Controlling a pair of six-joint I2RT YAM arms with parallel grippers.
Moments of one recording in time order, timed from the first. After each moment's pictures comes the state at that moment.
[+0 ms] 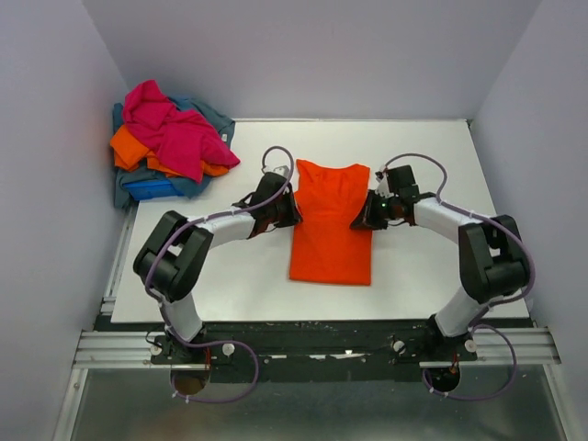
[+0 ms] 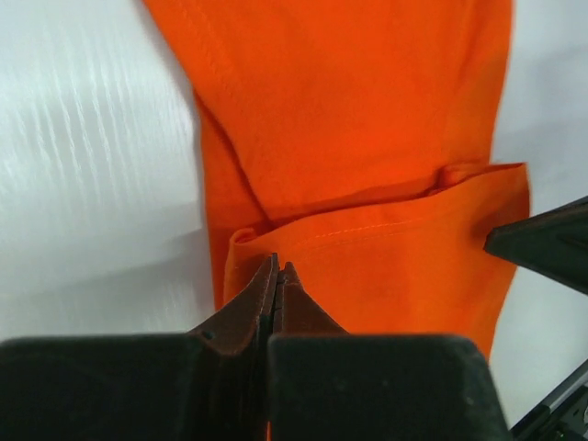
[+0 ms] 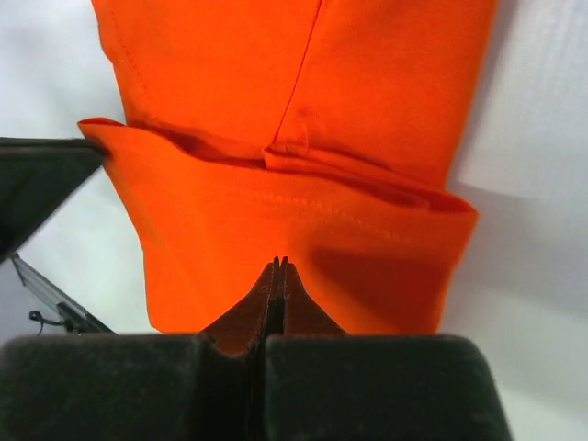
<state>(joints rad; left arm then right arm) -0.56 1.72 0.99 0.07 0.12 -0.67 0.25 1.63 0.94 -0.27 -0.42 0.51</state>
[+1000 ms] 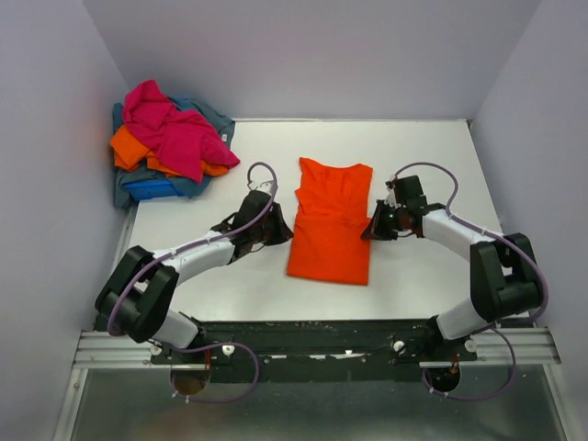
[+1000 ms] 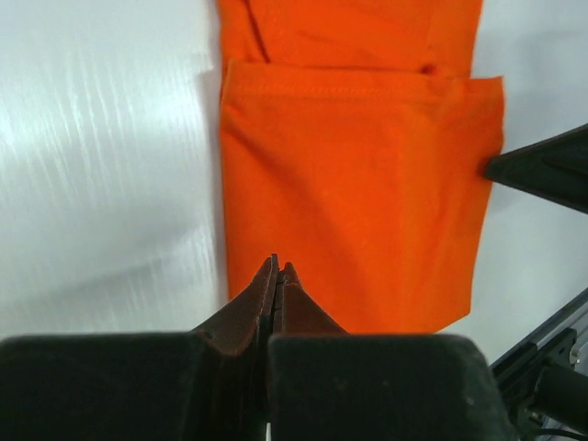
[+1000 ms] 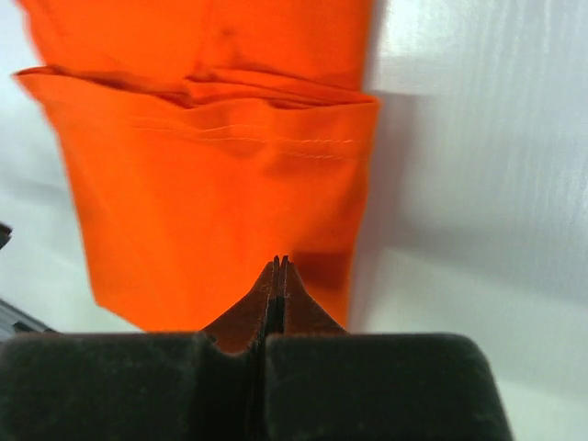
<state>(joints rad) -0.59 1.44 0.74 0.06 0.11 -0.71 0.25 1.49 0.82 -0.28 -0.35 0.51</state>
